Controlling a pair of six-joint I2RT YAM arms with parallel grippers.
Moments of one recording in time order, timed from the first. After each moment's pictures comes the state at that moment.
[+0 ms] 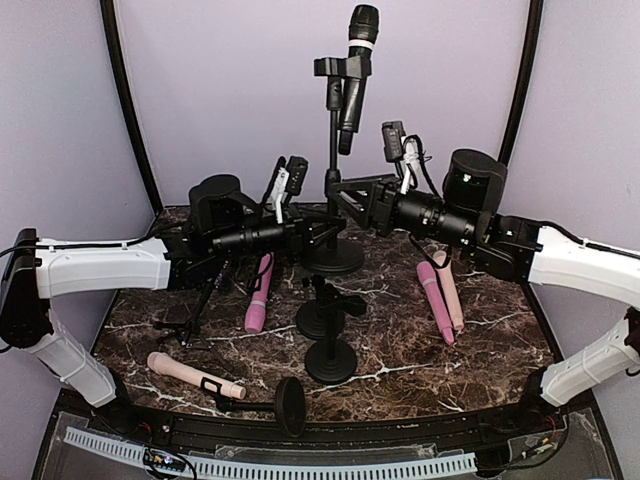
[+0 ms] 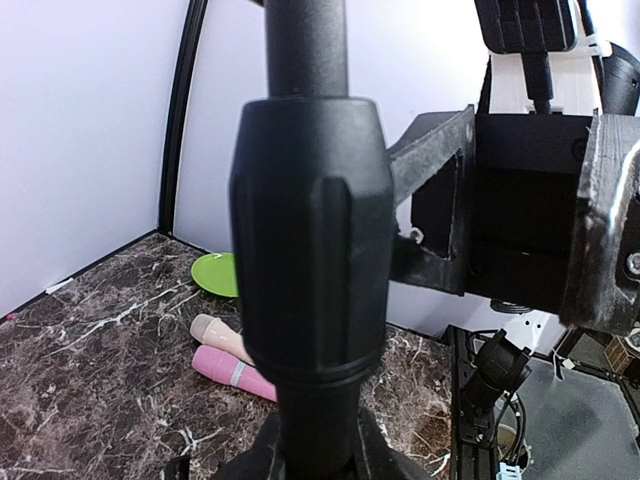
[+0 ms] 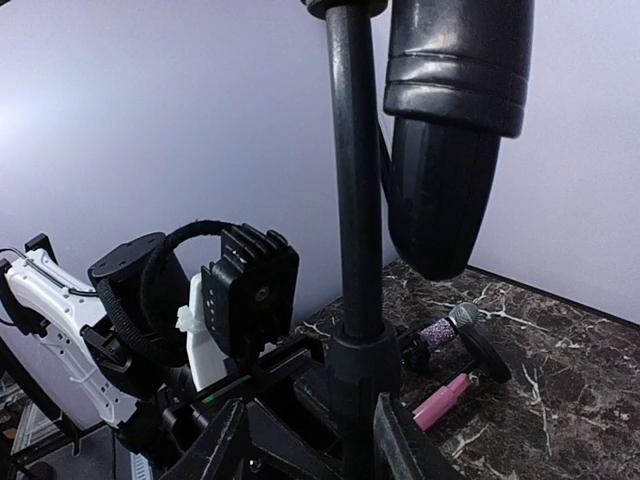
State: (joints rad) left arm -0.89 1.51 1.08 0.42 0.39 -0.23; right arm 0.97 1.28 1.10 0.21 -0.12 0.32
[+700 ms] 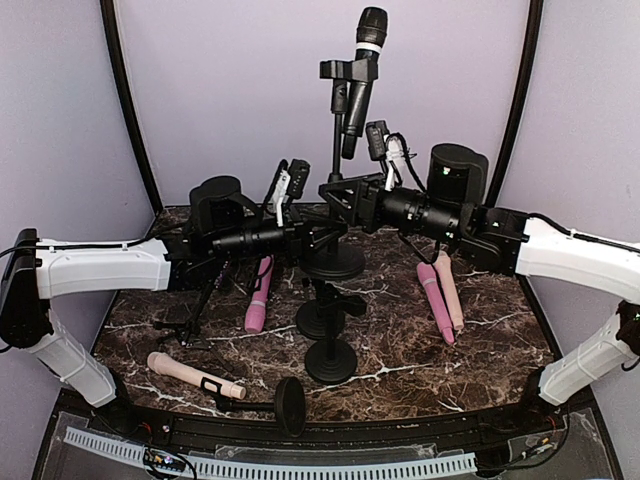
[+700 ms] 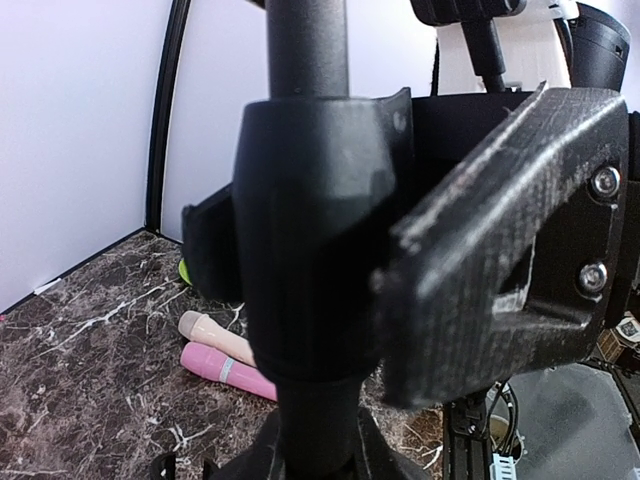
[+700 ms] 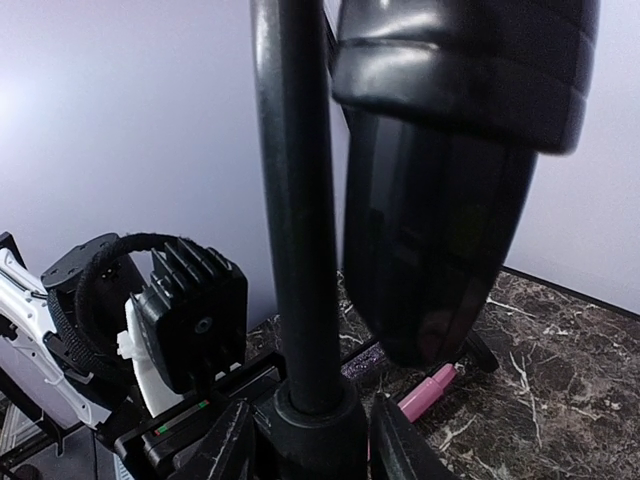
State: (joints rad) left arm -0.89 1.51 1.07 0.42 0.41 -0.23; right arm 0.97 1.37 1.20 0.13 -0.08 0.31
